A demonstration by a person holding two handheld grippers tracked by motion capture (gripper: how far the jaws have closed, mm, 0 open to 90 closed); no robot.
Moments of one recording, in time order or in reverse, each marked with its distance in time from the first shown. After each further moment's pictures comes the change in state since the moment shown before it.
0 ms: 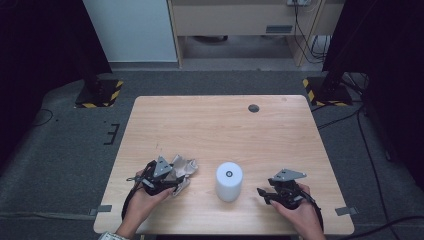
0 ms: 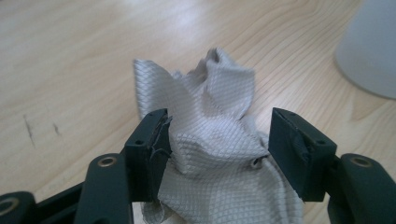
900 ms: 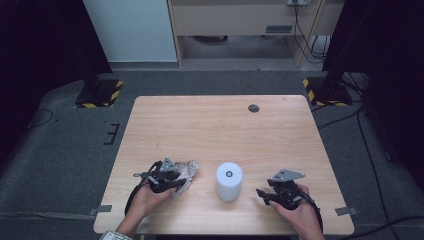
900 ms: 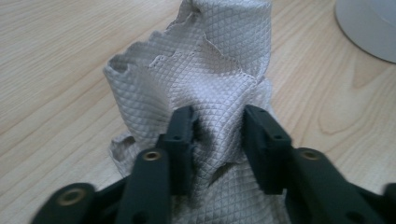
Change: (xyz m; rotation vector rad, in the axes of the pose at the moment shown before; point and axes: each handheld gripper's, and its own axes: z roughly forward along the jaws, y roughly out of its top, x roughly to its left) left arm 0.003 -0.007 0.024 0.136 -0.151 -0.038; right arm 0.002 0.000 0.001 0.012 0.007 -0.006
